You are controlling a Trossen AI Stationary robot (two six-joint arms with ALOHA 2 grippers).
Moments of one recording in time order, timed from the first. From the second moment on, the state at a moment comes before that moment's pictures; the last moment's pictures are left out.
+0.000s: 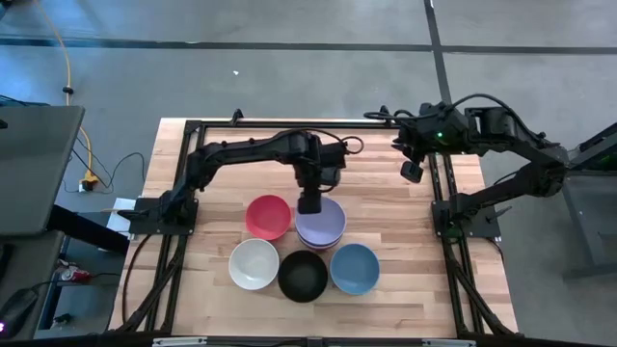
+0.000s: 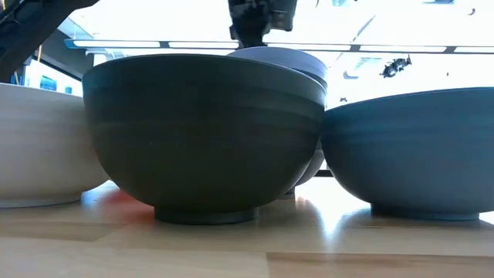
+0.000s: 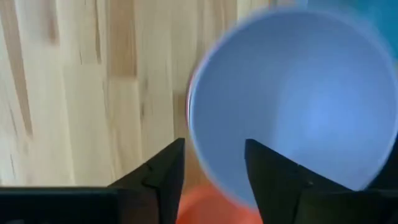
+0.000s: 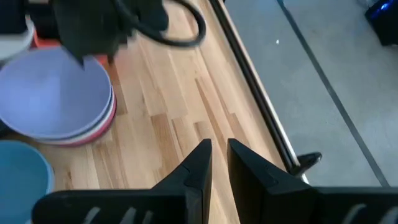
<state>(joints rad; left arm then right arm) 0.23 2.16 2.24 -1.45 0.15 0.11 -0.12 1.22 1.72 -1.36 0.30 0.03</state>
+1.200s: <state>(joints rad) 0.34 1.20 0.81 -0.58 0.06 -0.15 -0.12 1.22 1.72 -1.30 0.27 -0.02</state>
